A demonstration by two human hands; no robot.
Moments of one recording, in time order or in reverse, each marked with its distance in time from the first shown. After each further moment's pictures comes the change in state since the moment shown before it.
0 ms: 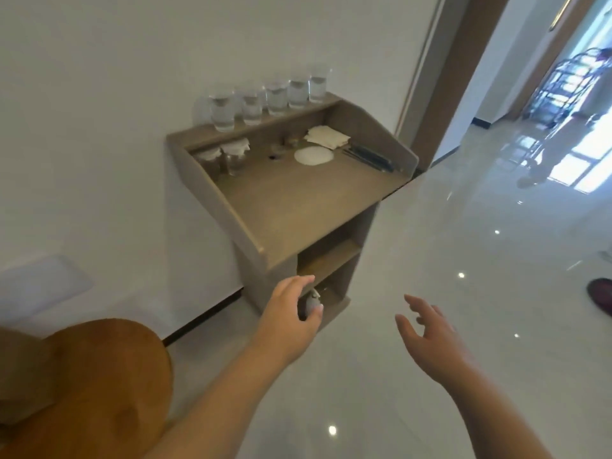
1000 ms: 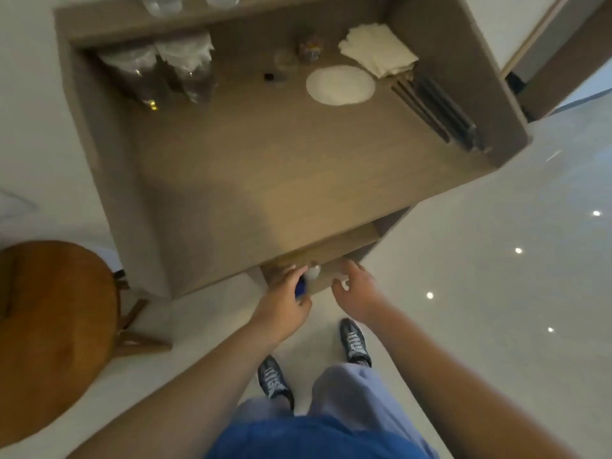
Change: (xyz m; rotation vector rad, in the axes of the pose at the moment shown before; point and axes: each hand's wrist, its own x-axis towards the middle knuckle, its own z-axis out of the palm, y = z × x) left_hand 0.288 -0.108 0.191 0.083 -0.009 -0.438; right_hand 0.393 0.010 0.128 -0.154 -0.576 -0.245
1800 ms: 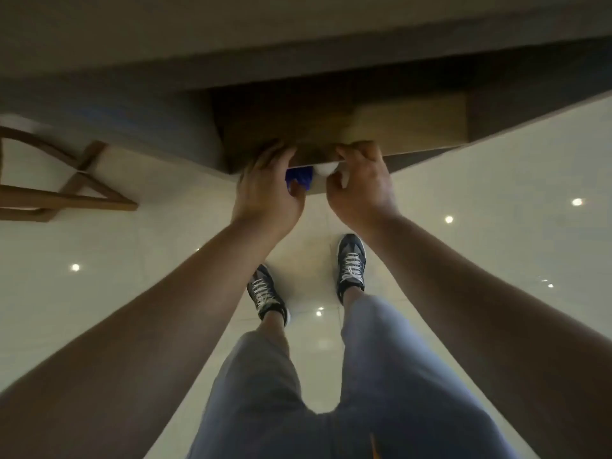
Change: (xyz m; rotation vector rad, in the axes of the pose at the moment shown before) left_hand 0.159 -0.109 0.150 0.179 0.299 -0.235; right_hand 0.212 0.114 0.124 -0.112 0.030 -0.290
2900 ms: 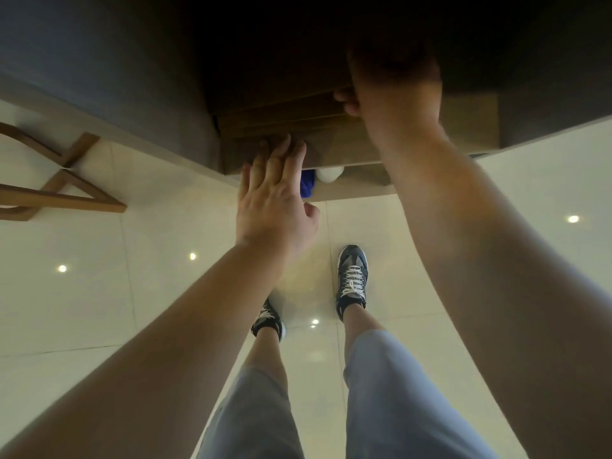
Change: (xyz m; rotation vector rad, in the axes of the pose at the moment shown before) left_hand -0.006 -0.009 0.032 0.182 0.054 0.052; right_hand 0.076 -0.055 -0.037 0.657 0.232 0.110
